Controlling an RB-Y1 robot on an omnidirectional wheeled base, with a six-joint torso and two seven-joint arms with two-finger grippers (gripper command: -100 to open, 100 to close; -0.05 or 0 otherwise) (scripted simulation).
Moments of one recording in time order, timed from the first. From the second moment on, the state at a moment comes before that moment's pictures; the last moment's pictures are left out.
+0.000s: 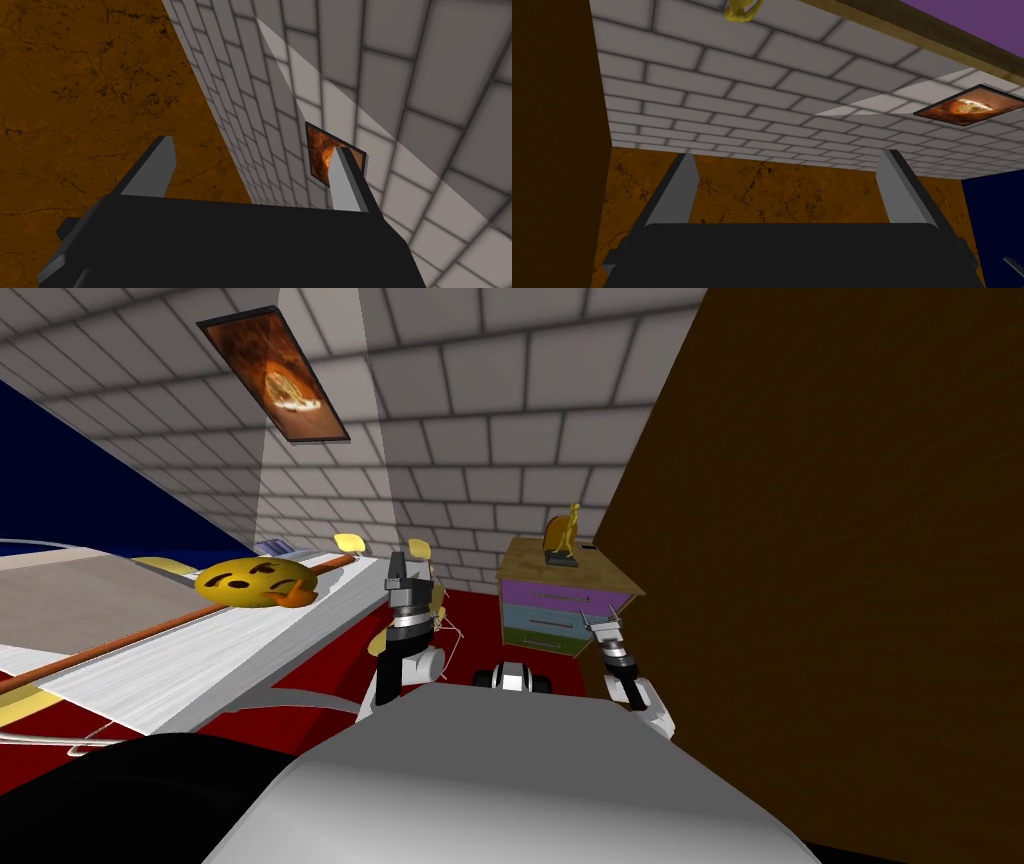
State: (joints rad) left arm 0.47 -0.04 0.00 -2.37 0.05 -0.45 -0.09; right arm 0.17 -0.25 -0.27 -1.30 0.36 -1.09 1.45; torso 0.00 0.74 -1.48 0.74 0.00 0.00
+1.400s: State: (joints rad) left arm 0.47 -0.04 0.00 -2.37 0.05 -0.45 -0.09; right arm 0.08 -0.25 -0.34 -1.08 0.43 -1.20 1.83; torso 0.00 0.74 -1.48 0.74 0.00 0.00
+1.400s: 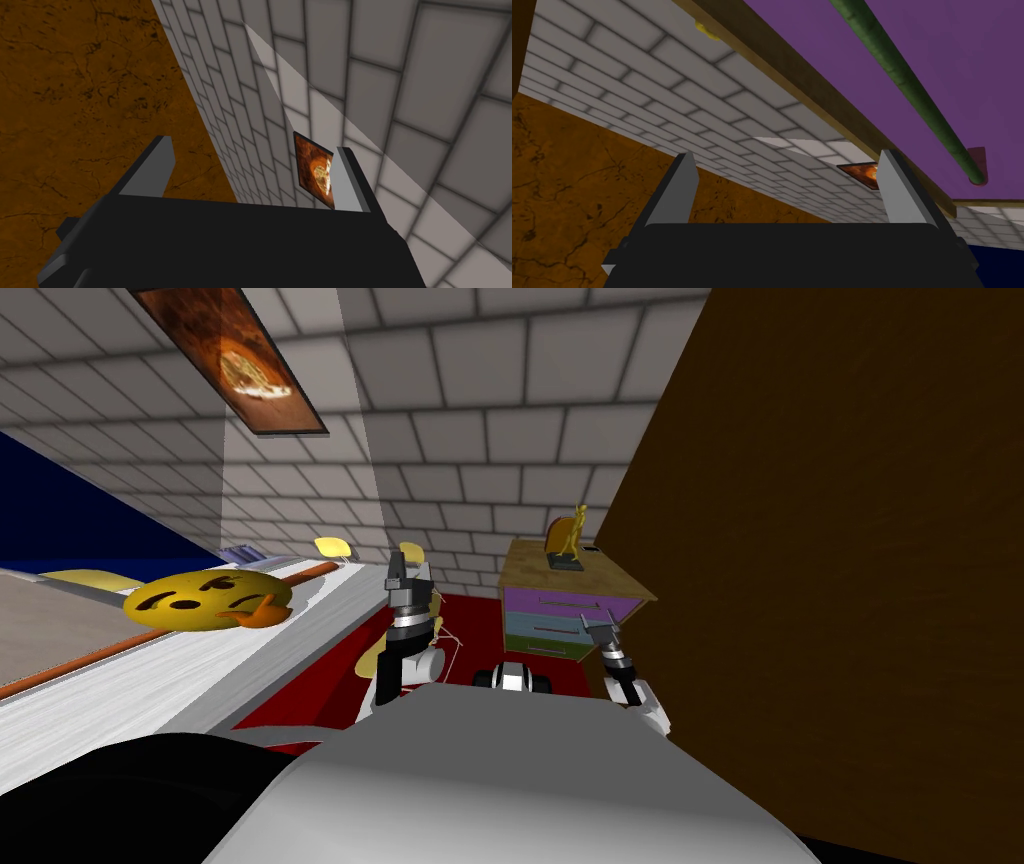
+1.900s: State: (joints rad) left arm 0.47 -0.04 0.00 -2.37 0.05 -0.45 -0.09; right arm 0.05 -0.24 -0.38 -0.99 0.45 -1.25 1.96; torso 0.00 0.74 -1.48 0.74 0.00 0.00
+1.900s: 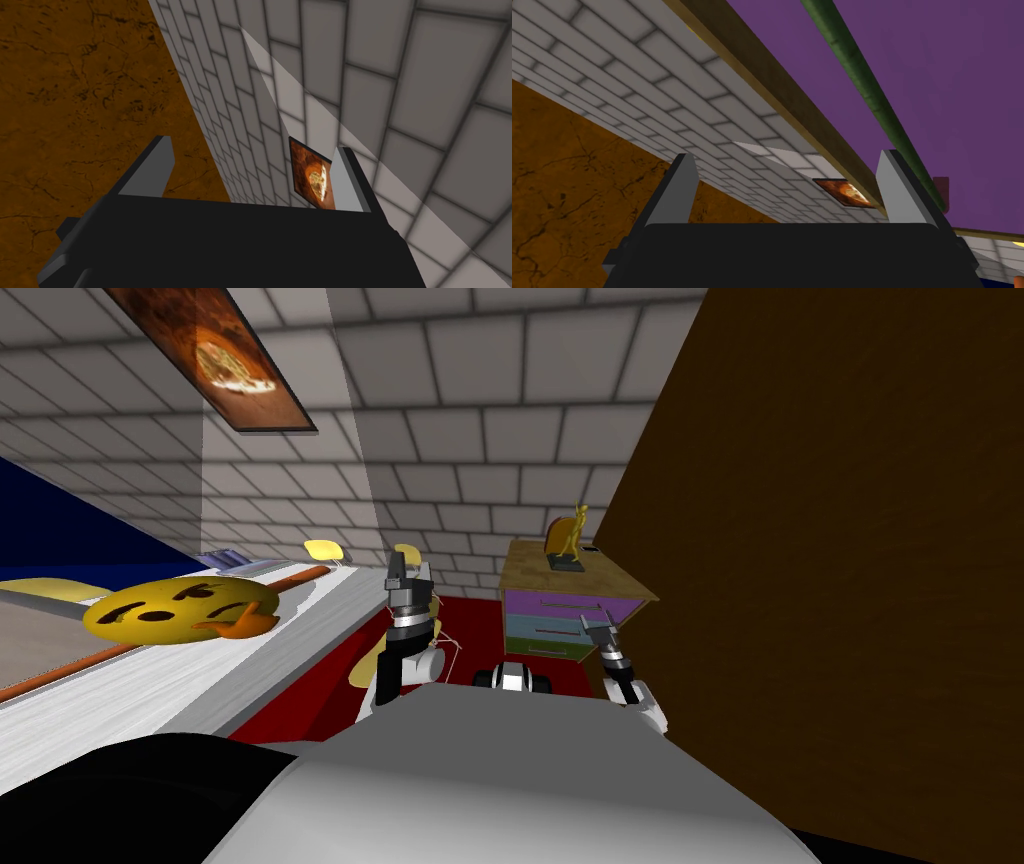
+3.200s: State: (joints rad) left arm 0.47 -0.04 0.00 -2.37 0.05 -0.45 -0.09; right arm -0.05 -0.19 -0.46 -0.77 0.53 -1.36 2.32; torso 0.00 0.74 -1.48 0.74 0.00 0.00
